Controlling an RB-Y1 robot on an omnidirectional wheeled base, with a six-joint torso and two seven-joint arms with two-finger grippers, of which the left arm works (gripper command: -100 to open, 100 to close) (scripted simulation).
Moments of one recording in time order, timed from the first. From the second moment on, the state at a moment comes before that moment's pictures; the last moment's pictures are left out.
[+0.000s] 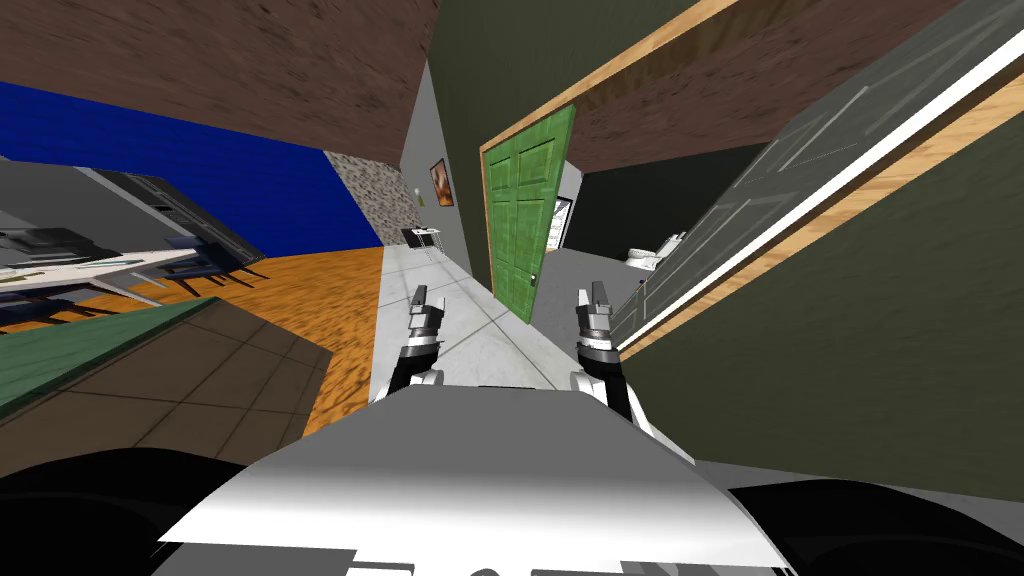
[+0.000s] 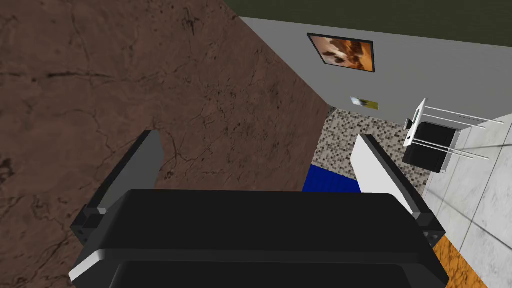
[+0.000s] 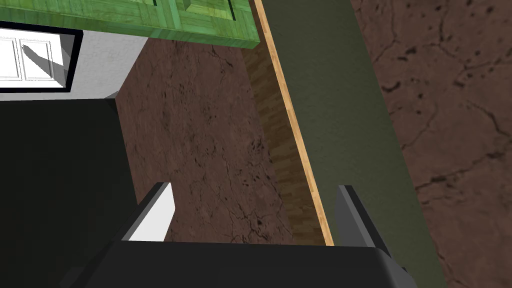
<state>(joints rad) 0.55 -0.05 -0.04 -2.21 -0.07 -0.42 0.02</state>
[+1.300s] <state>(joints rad) 0.41 0.03 -0.07 -1.92 -0.06 -0.49 0.02</state>
